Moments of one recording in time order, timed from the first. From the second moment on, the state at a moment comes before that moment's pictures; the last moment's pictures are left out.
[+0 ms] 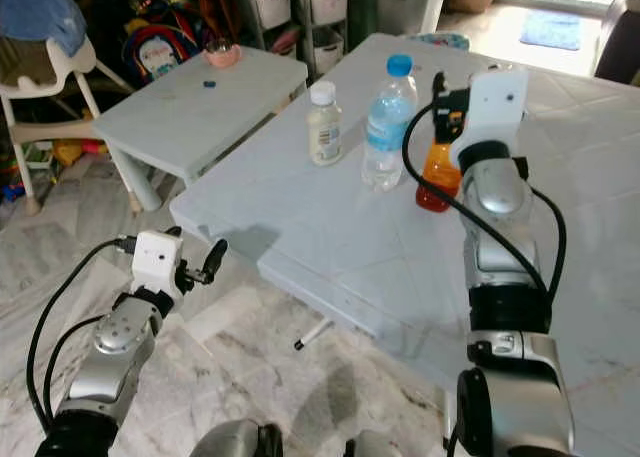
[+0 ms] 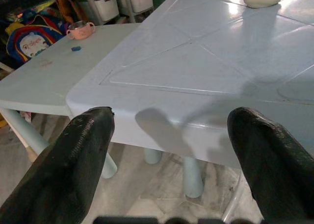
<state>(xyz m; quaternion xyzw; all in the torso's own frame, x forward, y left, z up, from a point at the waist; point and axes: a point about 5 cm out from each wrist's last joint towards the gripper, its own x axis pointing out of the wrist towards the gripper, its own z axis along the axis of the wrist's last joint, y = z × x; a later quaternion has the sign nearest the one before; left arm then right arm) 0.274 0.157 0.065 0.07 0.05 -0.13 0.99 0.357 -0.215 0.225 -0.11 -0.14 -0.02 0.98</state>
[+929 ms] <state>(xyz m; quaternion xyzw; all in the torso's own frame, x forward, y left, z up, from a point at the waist) 0.273 0.162 0.063 0.08 0.06 -0.13 0.99 0.360 -0.214 0.219 -0.08 -0.10 -0.04 0.99</state>
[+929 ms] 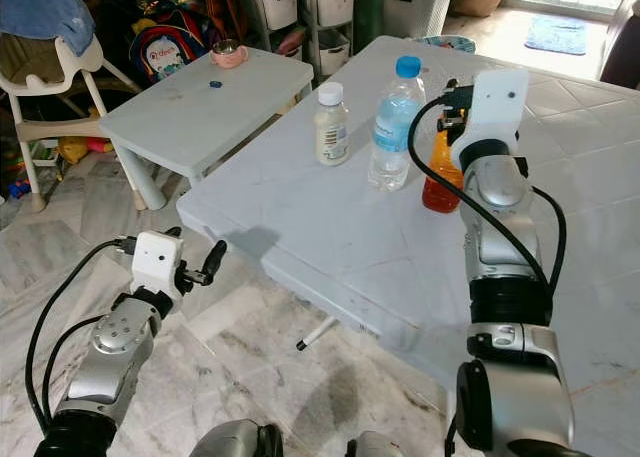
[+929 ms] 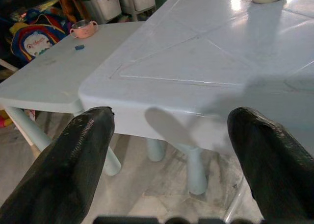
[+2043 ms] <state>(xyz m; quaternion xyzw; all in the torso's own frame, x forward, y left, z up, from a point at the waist) 0.291 0.155 0.062 0.08 0.06 -0.09 0.99 0.318 -0.187 0.210 -0.05 -0.16 -0.01 0.99</state>
